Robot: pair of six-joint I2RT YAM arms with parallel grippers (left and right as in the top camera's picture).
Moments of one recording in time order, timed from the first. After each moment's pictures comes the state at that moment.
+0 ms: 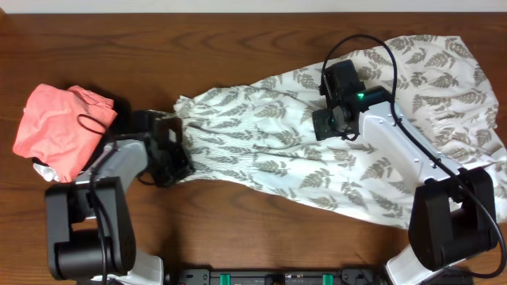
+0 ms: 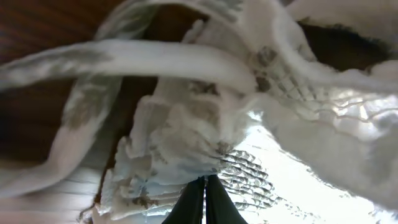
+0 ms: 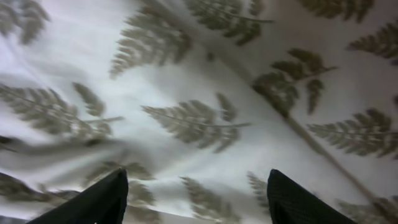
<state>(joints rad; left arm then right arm) 0.11 1.70 0.81 -0.61 0.44 -0.41 0.32 1.77 1.26 -0.78 0.06 0.13</state>
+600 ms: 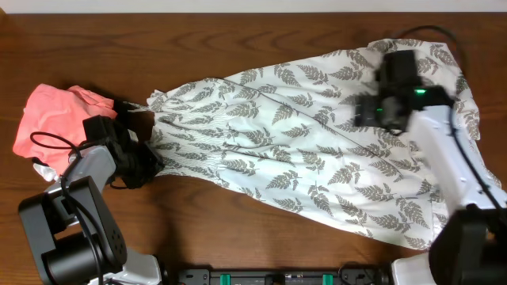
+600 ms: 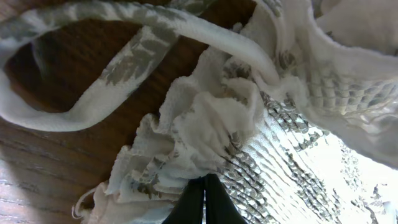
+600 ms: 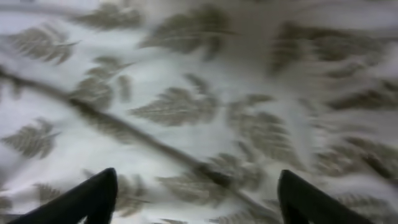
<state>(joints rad) 0.36 1.70 0.81 -0.56 0.41 -0.36 0.05 1.62 1.26 -0.84 0.06 0.17</state>
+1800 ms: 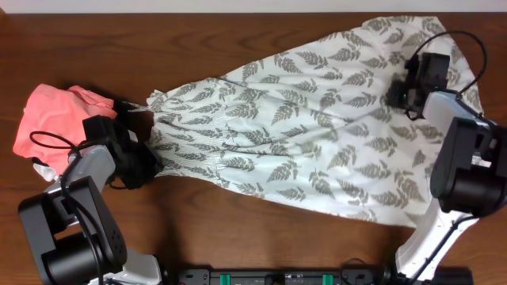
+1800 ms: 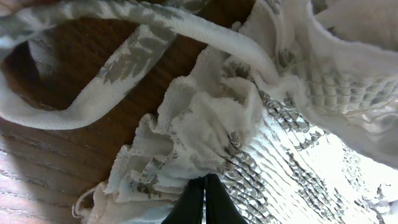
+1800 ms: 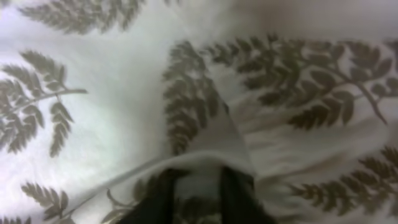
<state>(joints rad) 0.36 1.70 0.82 -0.58 0.40 -0.35 -0.20 2.12 1.31 -0.16 -0.08 0.05</state>
